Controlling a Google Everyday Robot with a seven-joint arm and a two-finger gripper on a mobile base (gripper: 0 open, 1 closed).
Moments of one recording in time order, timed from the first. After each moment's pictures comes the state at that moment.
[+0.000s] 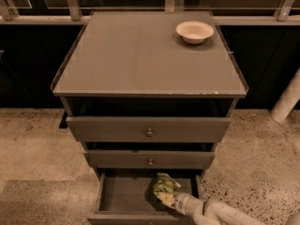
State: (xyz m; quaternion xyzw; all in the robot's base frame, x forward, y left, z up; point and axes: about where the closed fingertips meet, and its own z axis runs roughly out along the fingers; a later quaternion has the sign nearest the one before) arm 0.512 -0.100 0.215 -0.03 0.87 0.38 0.33
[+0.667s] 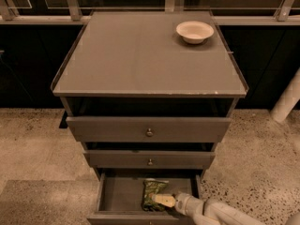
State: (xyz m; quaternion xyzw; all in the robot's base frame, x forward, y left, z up) arm 0.512 -0.100 0.215 -0.03 0.87 0.38 0.33
